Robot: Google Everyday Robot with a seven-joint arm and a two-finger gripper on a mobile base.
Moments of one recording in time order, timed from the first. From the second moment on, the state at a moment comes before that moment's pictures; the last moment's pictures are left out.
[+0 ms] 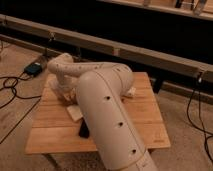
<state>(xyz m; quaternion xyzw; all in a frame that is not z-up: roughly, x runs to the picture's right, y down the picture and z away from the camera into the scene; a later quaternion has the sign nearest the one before) -0.224 0.072 0.885 -0.35 0.16 0.42 0.82</state>
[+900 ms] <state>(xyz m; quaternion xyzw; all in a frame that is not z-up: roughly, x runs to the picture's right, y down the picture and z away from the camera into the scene) -0.091 0.089 0.865 -0.34 0.24 0.52 0.74</state>
